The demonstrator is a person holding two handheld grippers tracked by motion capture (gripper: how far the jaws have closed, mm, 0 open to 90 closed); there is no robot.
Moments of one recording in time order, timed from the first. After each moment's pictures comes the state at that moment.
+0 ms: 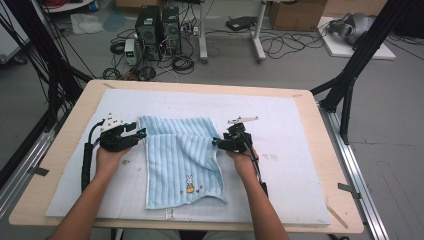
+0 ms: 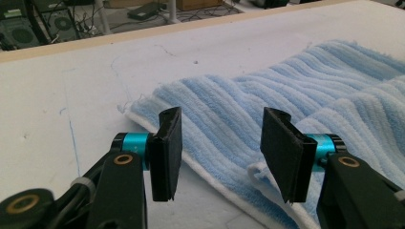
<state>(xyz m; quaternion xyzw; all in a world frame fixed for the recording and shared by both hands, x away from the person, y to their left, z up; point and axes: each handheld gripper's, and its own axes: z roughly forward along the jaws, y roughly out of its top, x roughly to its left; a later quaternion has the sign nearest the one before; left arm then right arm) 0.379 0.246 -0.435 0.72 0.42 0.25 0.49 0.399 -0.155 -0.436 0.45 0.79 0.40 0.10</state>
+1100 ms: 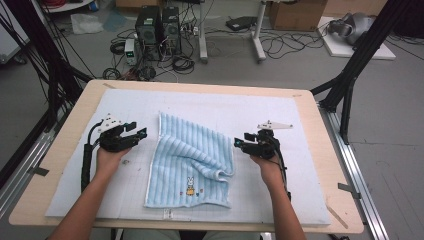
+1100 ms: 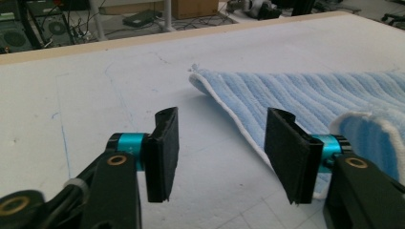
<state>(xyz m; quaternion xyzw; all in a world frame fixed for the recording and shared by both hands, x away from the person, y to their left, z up) 0.376 0.246 -0.435 0.71 0.42 0.24 0.51 0.369 -0.228 -0.416 0.45 0.75 0.48 0.12</state>
